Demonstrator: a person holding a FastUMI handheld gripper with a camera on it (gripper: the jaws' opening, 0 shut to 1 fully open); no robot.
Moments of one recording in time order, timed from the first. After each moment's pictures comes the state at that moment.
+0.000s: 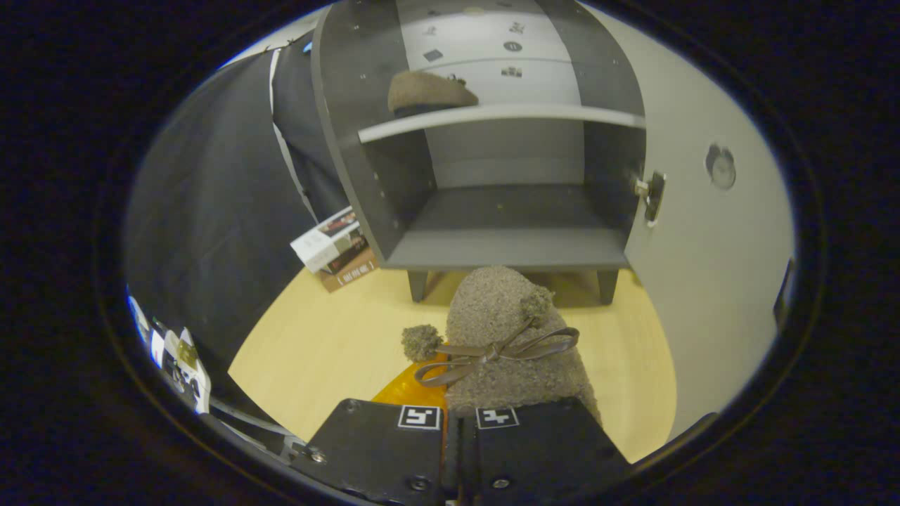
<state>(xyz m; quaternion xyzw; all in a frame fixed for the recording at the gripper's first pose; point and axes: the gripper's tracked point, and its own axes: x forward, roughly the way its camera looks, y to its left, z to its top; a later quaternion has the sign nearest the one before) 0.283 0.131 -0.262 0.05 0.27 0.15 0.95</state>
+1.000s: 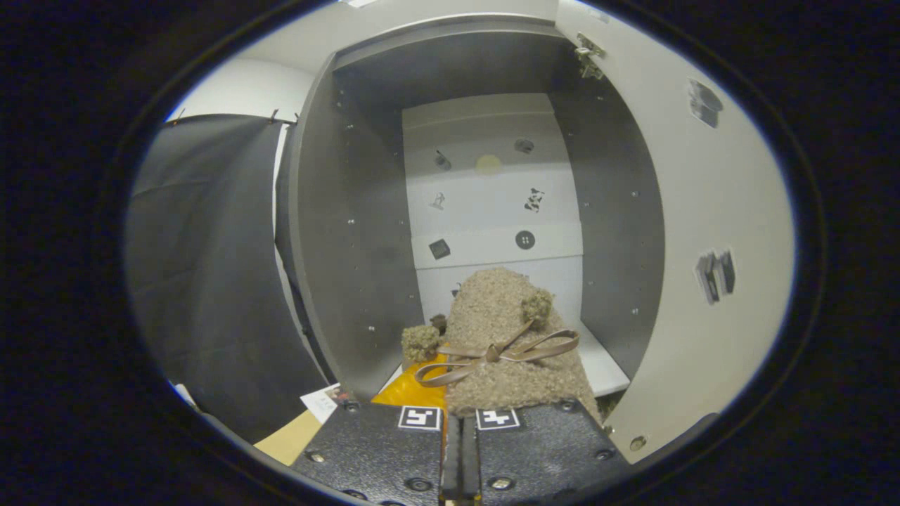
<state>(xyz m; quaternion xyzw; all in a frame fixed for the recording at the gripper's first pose) 0.402 0.136 0.037 0.06 0.01 0.12 0.99</state>
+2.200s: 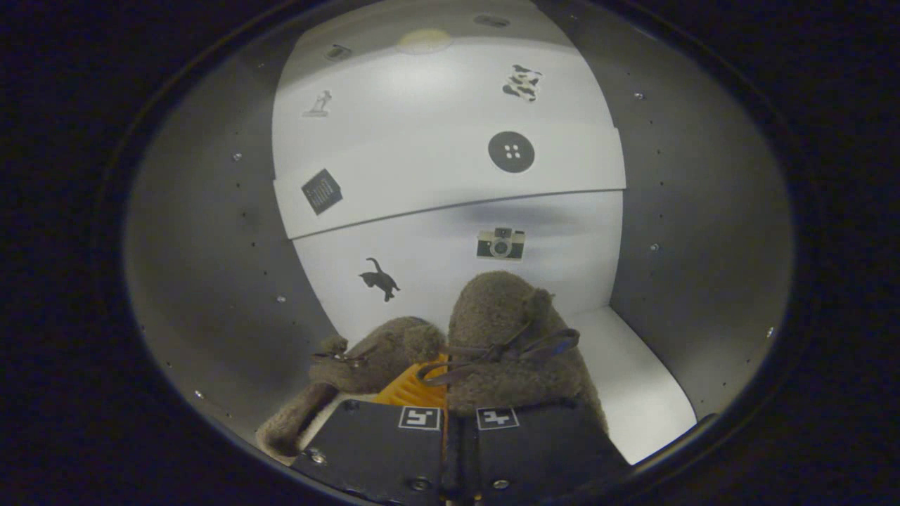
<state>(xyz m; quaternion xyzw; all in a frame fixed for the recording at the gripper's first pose) 0.640 0.128 -0.034 0.09 0.17 0.03 0.98</state>
